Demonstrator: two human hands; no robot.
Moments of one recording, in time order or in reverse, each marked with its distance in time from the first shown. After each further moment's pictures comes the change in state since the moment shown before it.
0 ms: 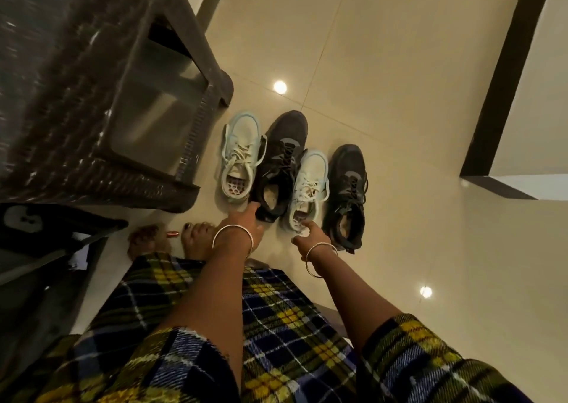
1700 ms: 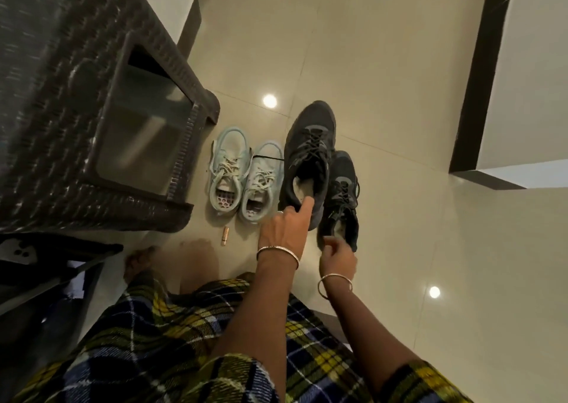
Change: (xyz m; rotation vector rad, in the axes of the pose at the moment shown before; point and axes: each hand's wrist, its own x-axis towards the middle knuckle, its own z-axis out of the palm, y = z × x) left_hand -0.040 0.088 0.010 0.408 0.542 0.434; right_hand -0.007 0.051 -0.011 0.161 0.579 -0.132
